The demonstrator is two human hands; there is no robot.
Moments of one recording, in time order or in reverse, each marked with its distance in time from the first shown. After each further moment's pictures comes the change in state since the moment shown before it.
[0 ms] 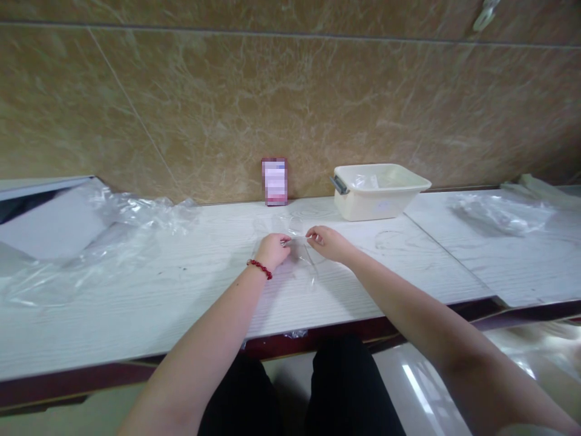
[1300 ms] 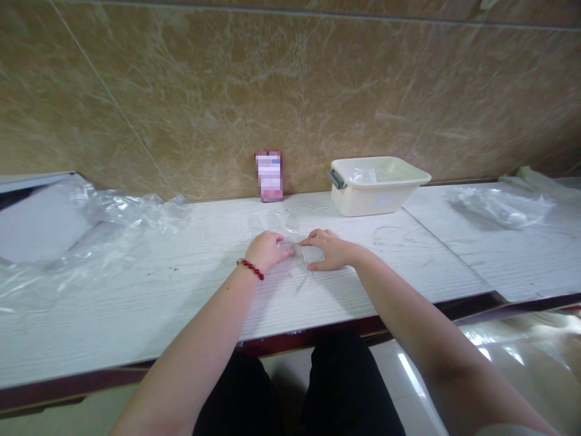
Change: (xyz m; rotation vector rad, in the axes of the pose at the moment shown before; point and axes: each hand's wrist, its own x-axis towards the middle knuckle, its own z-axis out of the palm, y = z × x) left_hand -0.003 -0.004 -0.004 0.314 -0.071 0.082; right_hand -0.018 0.013 -0.007 -0.080 -0.345 -0.126
